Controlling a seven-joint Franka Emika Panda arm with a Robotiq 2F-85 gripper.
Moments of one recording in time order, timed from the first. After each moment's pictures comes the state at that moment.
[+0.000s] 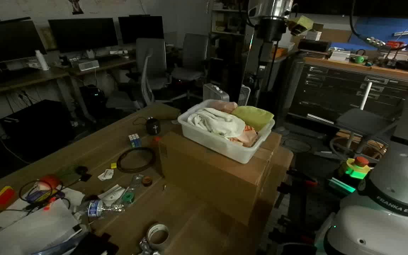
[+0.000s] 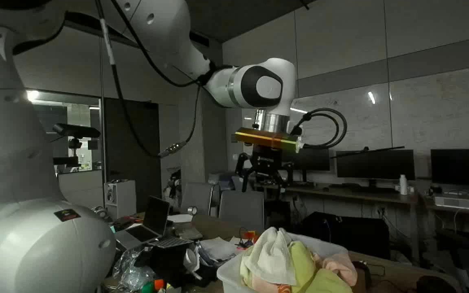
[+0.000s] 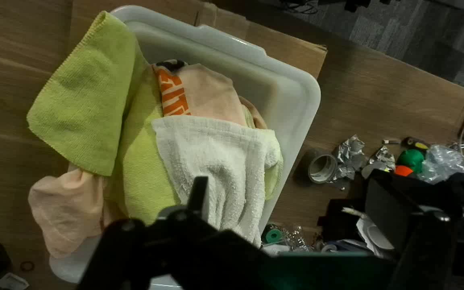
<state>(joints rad) 0.01 -0.34 -0.35 -2.29 0.07 1.91 -0.59</state>
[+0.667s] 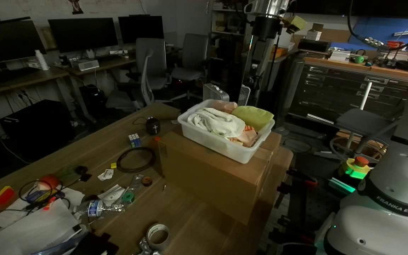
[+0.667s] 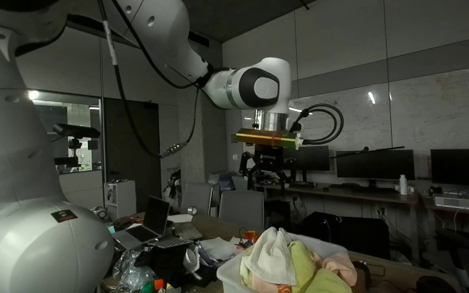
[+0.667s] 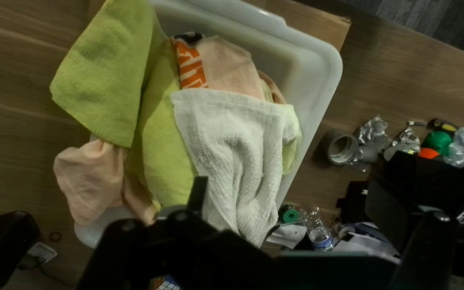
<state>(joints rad) -0.02 -0.33 -0.30 -2.28 0.06 2.00 -0.56</state>
